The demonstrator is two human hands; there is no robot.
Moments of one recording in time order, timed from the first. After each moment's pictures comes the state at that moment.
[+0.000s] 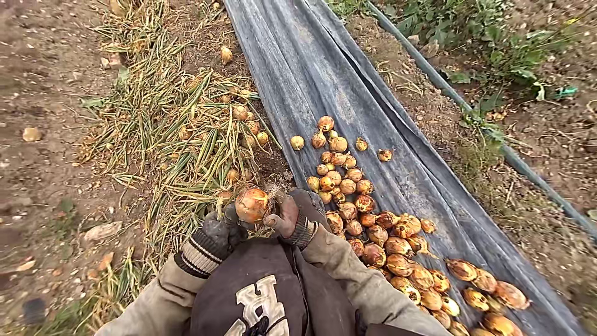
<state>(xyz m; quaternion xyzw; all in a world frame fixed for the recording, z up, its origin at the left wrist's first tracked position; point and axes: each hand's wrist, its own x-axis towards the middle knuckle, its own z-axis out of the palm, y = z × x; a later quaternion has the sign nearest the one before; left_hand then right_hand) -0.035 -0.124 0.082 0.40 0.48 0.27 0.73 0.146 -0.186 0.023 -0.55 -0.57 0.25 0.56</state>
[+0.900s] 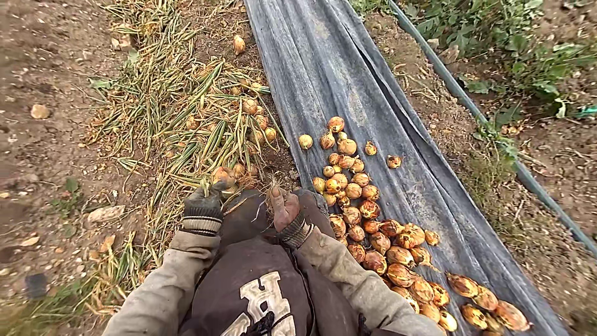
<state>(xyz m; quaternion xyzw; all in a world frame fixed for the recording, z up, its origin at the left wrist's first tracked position) -0.057 -0.066 0.021 0.63 0.66 0.28 0.29 0.119 -0.164 0.019 -0.64 -0.42 0.27 0.59</state>
